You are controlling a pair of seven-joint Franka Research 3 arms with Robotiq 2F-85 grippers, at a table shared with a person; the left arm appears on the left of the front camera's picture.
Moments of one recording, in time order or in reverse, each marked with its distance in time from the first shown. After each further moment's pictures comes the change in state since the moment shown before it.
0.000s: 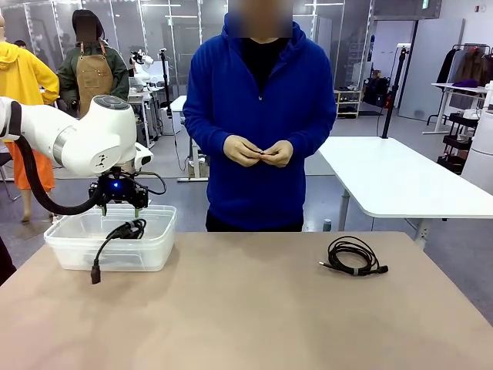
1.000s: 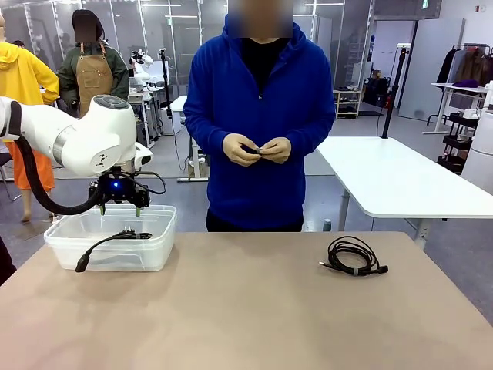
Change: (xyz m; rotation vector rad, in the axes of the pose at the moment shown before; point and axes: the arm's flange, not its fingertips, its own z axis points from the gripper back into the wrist) left arm 0.000 0.000 0.001 -0.001 0.000 0.002; right arm 0.000 0.000 0.000 0.000 0.000 0.000
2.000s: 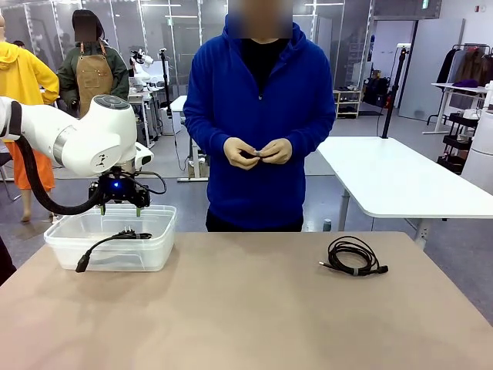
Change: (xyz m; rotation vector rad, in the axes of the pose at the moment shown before) left arm 0.000 -0.001 0.000 0.000 0.000 -0.001; right arm 0.000 0.000 0.000 0.000 0.000 0.000
